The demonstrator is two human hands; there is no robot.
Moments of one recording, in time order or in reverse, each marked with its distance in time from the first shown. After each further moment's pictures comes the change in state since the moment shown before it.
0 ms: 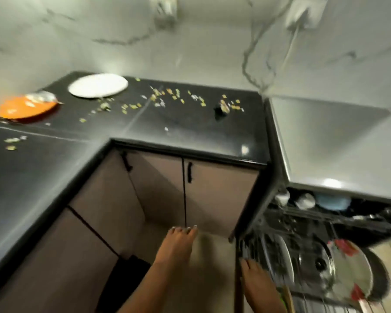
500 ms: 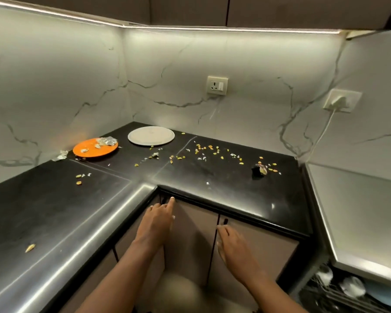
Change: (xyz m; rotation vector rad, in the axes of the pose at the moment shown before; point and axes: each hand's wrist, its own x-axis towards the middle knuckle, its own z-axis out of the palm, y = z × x) left_hand -0.006 -0.161 -0.172 -0.059 0.489 -0.328; right_hand 0.125 -0.149 -0.164 0.056 0.598 -0.510
